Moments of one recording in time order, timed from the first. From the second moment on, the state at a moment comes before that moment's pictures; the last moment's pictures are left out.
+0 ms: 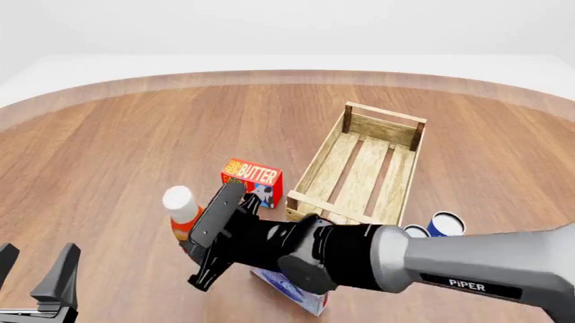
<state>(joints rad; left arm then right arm) 0.00 0.00 0.00 0.00 0.00 1.04 1.79 -1.08 -0.13 -0.17</state>
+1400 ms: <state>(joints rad) 0.00 0.00 0.00 0.00 0.00 0.34 1.64 -1.01 -0.09 -0.27</state>
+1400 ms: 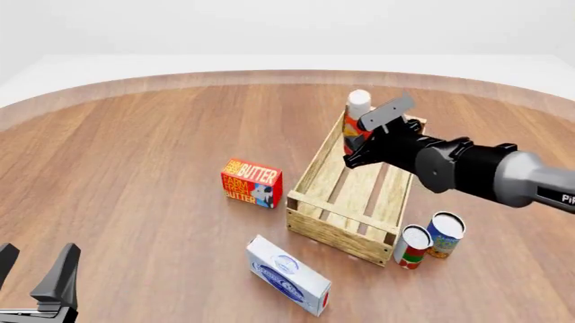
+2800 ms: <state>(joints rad) 0.00 0.00 0.00 0.00 0.00 0.24 2.01 -1.10 -0.29 -0.19</state>
